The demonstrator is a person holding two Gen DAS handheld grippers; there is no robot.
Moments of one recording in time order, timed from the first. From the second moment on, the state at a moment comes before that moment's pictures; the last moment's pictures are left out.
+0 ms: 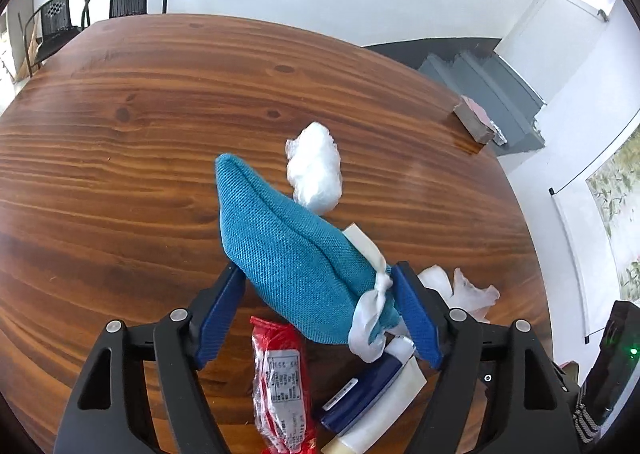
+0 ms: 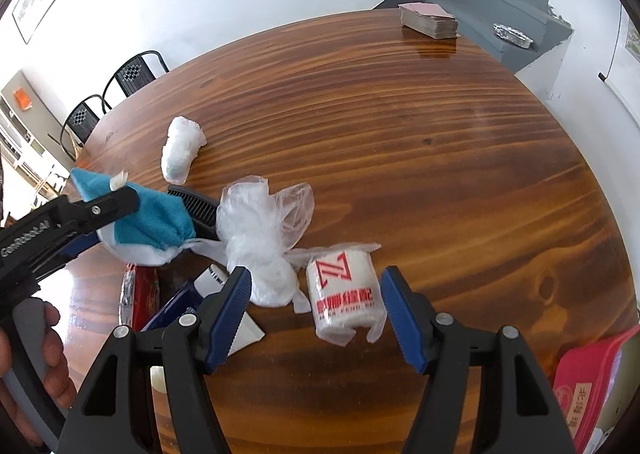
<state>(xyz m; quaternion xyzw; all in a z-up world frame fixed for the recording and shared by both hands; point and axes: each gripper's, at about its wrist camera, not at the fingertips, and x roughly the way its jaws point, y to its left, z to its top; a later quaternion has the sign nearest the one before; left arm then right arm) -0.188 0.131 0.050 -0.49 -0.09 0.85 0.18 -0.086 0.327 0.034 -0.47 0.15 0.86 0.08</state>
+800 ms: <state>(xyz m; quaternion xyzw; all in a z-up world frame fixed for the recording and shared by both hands) -0.190 0.144 0.052 -0.48 -0.07 0.85 0.21 -0.091 0.330 0.016 -0.50 0.13 0.85 0.09</state>
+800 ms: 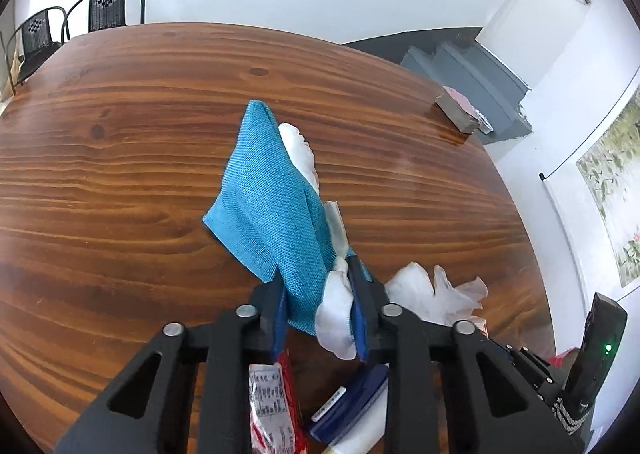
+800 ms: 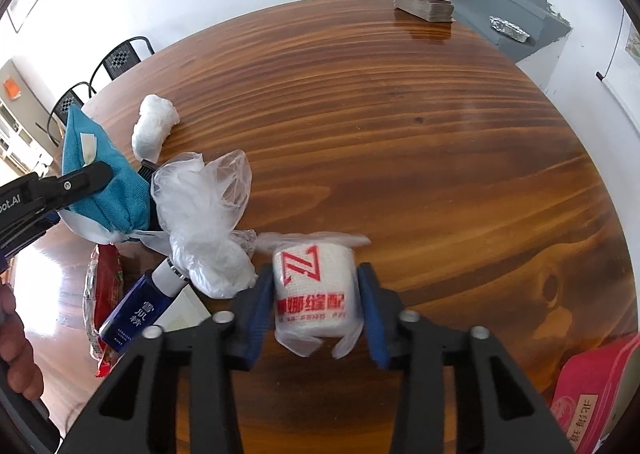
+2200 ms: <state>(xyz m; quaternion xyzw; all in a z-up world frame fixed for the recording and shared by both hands) 0.020 0.250 0.152 -0.41 0.03 0.83 0.36 0.119 0.391 0.106 -0.39 0.19 0.89 0.16</state>
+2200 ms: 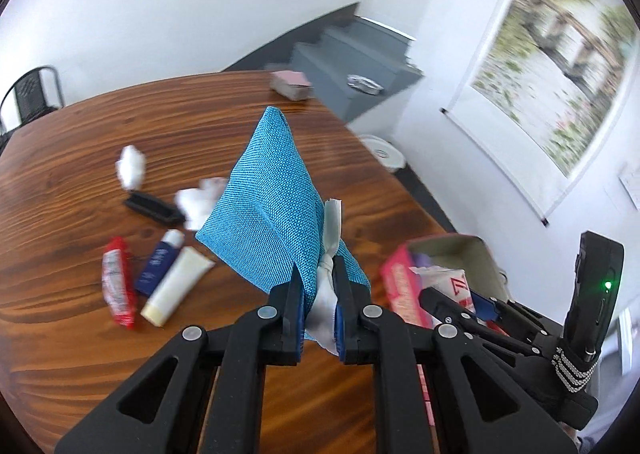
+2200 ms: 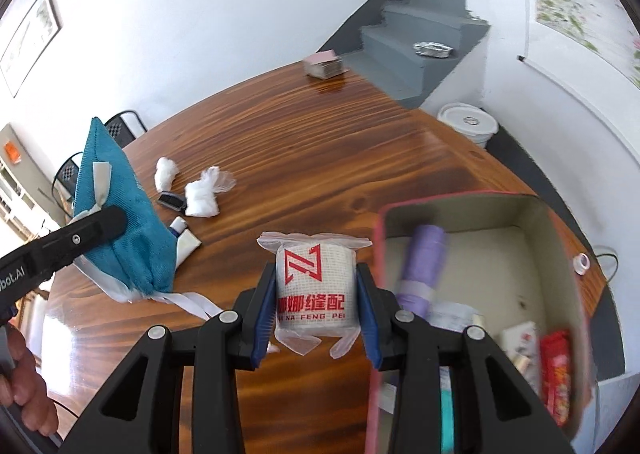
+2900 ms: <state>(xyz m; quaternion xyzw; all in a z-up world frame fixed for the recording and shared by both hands) 0.101 0.347 0.192 -0.37 0.07 0.80 0.47 0.211 0.459 0.110 -0.36 0.21 0.88 0.24</state>
